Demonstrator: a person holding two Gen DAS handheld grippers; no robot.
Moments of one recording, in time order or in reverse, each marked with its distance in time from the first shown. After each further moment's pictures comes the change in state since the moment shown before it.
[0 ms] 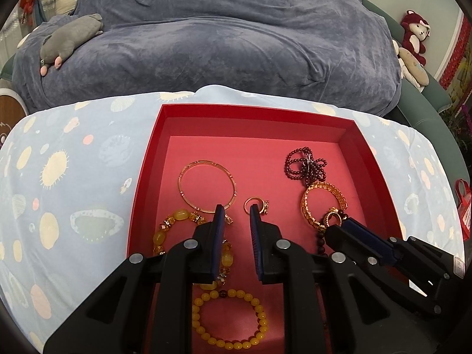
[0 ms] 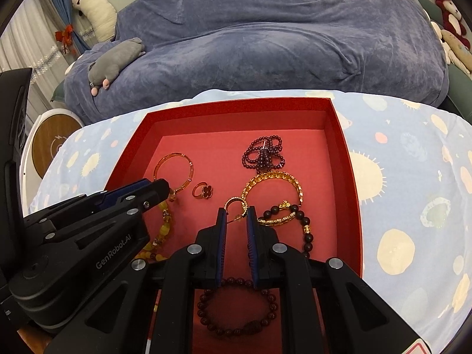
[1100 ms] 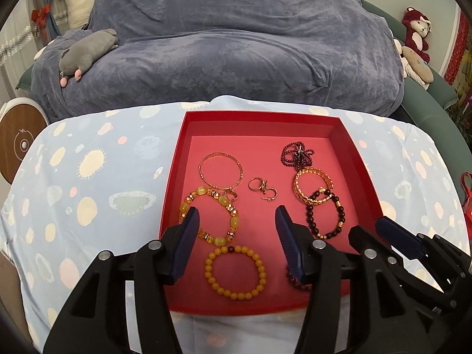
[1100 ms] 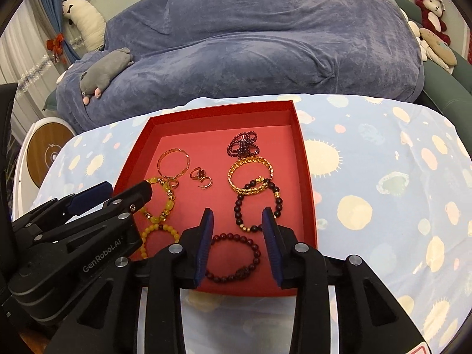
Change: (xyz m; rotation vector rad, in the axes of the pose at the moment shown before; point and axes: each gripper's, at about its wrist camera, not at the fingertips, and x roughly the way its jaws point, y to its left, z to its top) left arm -0.064 -0.012 -0.024 0.019 -0.043 0.086; right arm -0.068 -0.001 -0.029 0.050 -0.037 -0.078
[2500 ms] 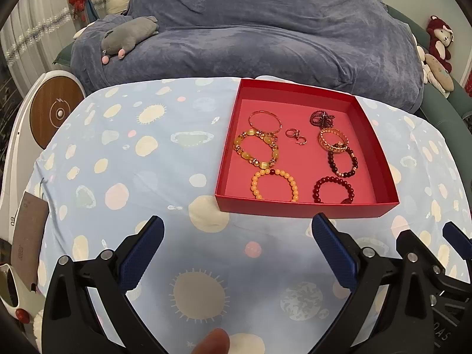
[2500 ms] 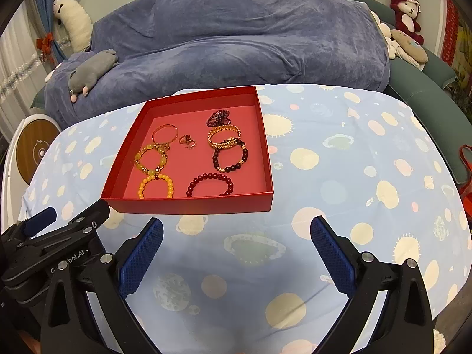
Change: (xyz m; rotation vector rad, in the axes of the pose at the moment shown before) left arm -0.071 0.024 -0.075 -0.090 0.021 0.126; right arm -0.076 -0.002 -0.063 0.017 -0.016 -0.122
